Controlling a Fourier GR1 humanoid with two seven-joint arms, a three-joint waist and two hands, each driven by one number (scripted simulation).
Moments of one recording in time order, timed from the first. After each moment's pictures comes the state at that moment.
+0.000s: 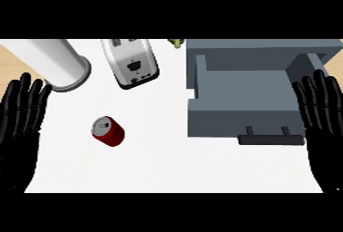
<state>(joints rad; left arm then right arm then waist) 0.02 0.13 0.00 -2.10 -0.02 0.00 0.01 -0.01 -0.08 0.03 -2.10 0.00 0.01 0.04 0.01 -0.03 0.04</state>
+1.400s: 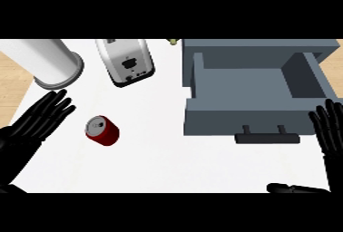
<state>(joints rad) 0.03 0.32 0.11 -2.00 0.45 -0.43 0.31 0.19 -0.09 -0.09 -2.10 -0.03 0.04 0.14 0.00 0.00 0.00</state>
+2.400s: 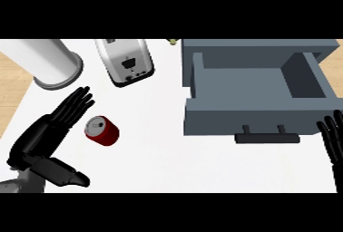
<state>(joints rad) -0.07 0.22 0.11 -1.68 0.22 -0.49 0.10 0.26 -0.07 -0.17 -2.07 -0.06 0.13 0.05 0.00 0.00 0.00</state>
